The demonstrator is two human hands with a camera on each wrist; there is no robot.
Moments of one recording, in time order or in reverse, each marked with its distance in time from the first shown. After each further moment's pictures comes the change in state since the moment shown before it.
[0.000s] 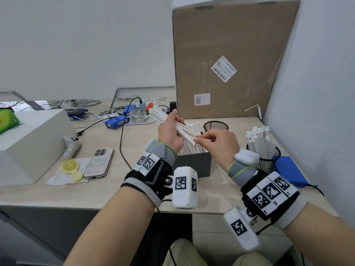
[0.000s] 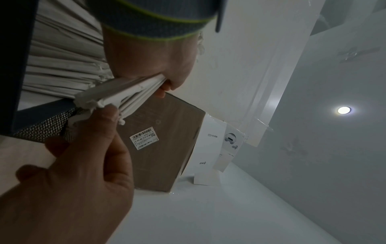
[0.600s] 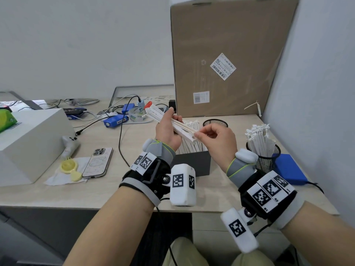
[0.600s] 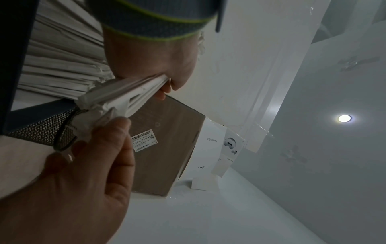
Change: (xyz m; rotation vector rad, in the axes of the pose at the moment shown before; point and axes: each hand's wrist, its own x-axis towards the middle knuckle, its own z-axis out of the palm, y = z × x) left_hand 0.003 0.002 -0.001 -0.041 -0.011 -0.026; right_hand -0.003 -0.005 0.007 0.245 0.117 -0.001
